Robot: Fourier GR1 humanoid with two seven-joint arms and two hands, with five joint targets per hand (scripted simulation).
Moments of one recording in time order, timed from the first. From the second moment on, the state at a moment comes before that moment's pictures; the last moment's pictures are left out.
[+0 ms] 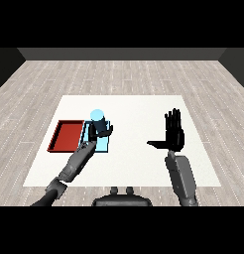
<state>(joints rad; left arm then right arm) -0.61 0.17 -0.37 -0.87 0.36 0.60 -0.31 -0.22 -0.15 0.05 -1.69 -0.41 -0.17 -0.24</state>
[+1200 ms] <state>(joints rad) -0.80 0.16 -0.25 -0.07 0.26 0.51 -0.14 -0.26 -0.15 -0.05 -1.50 -0.44 -0.11 -0.29</state>
